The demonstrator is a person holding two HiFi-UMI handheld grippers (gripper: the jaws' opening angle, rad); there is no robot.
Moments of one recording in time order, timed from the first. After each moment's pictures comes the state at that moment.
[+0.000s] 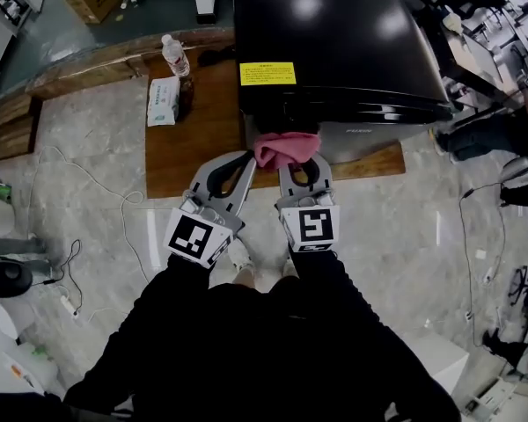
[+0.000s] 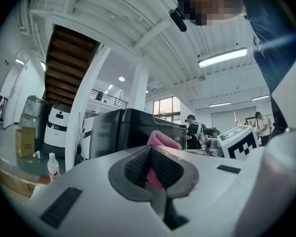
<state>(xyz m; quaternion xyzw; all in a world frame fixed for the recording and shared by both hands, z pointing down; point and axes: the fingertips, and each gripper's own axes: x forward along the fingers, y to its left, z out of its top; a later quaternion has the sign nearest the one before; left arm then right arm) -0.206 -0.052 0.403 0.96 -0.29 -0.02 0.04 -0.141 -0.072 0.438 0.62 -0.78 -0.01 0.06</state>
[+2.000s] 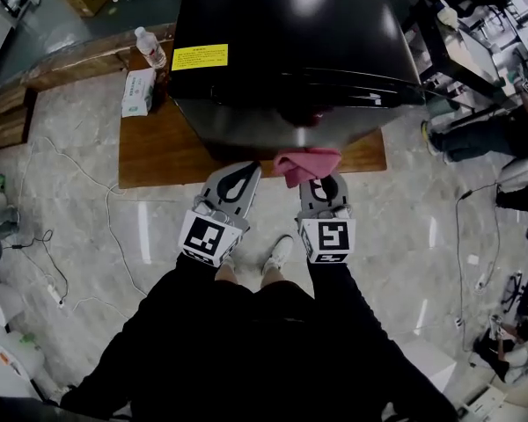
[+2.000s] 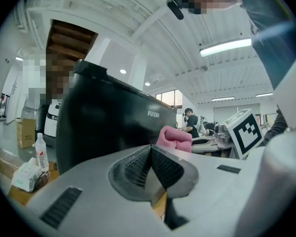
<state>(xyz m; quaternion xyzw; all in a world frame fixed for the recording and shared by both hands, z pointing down) -0.081 -0.003 0.478 0.95 -0.30 0.01 0.06 0.019 0.001 0.500 0.63 -0.77 0.04 0.11</state>
